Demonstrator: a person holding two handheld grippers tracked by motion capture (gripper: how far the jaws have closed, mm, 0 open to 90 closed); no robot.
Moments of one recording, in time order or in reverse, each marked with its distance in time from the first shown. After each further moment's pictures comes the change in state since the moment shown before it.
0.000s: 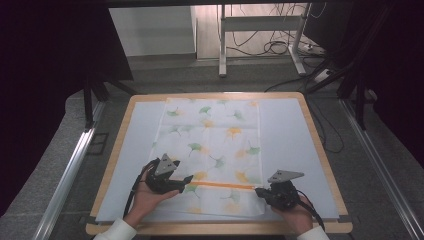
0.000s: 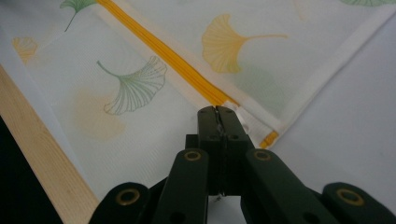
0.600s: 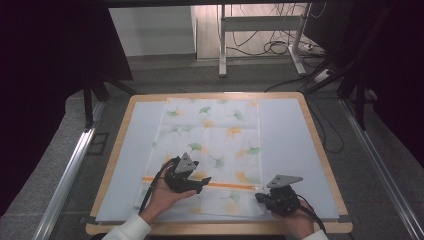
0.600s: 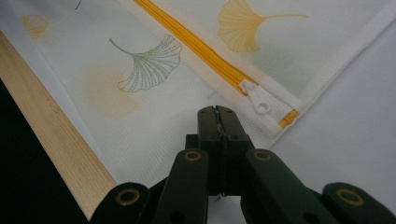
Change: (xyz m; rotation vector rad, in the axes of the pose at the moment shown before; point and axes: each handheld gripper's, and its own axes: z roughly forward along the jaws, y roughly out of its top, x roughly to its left) left arm -0.027 0.029 0.027 0.000 -0.090 0.024; right arm 0.008 -0.007 0.000 0.029 0.013 -0.025
